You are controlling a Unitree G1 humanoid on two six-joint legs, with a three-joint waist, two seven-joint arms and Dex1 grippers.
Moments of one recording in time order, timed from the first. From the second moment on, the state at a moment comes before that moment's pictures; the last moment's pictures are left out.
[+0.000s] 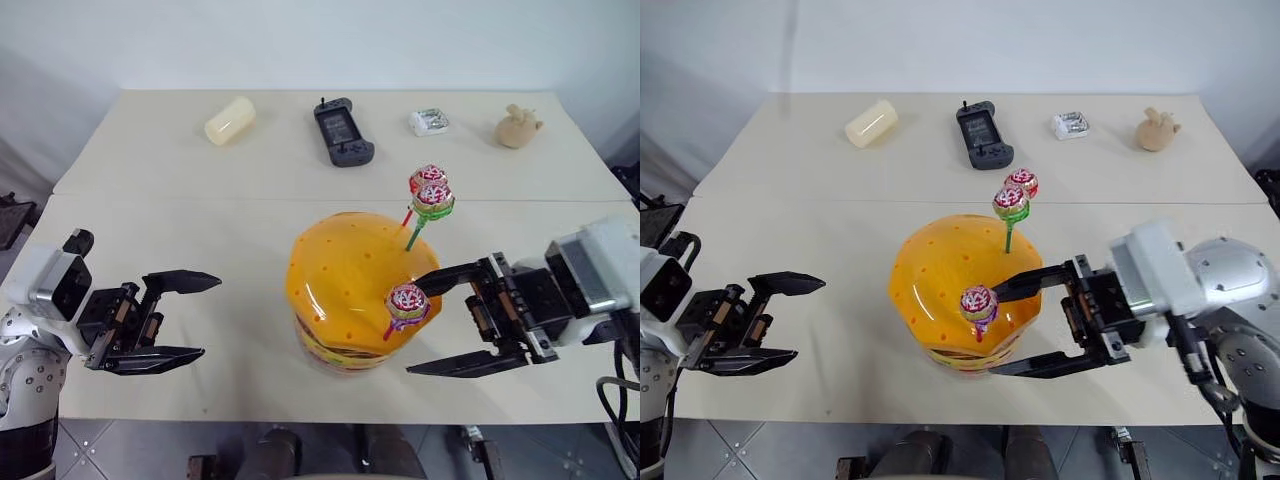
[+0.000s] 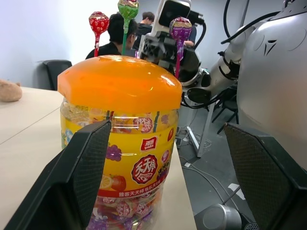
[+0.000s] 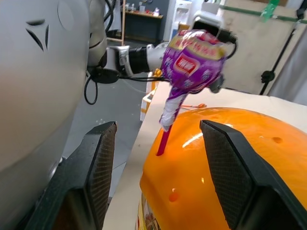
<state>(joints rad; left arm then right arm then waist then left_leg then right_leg) -0.10 0.75 0.42 -0.27 -1.01 0.44 -1.46 -0.43 -0.89 -0.14 -0.65 1.05 0.52 1.23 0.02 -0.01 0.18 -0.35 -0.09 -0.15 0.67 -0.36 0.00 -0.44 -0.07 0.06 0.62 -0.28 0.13</state>
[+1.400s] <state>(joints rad) -0.08 0.81 0.40 -0.43 -0.98 0.36 -1.44 0.19 -1.07 -0.48 -0.04 0.49 0.42 1.06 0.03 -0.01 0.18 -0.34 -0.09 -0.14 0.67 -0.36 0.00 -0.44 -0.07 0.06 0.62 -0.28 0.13</state>
